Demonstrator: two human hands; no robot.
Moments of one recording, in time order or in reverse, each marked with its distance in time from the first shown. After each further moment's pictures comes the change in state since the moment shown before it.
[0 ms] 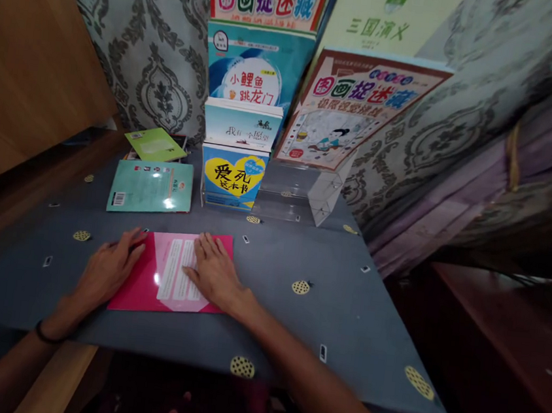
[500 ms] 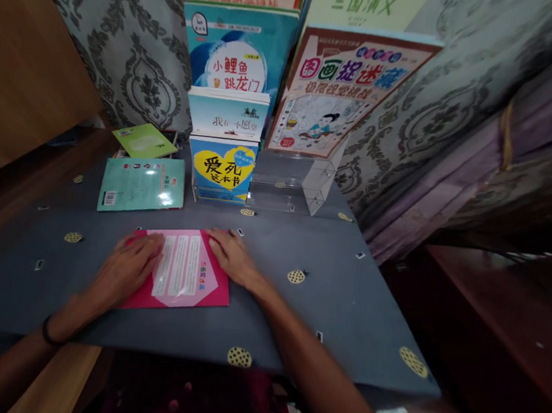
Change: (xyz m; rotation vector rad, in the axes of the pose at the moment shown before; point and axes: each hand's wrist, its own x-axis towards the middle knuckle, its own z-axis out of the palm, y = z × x) left_hand 0.007 0.030 0.004 0.078 0.025 0.431; right_hand -0.015 0.054 -0.012 0.397 0.180 0.003
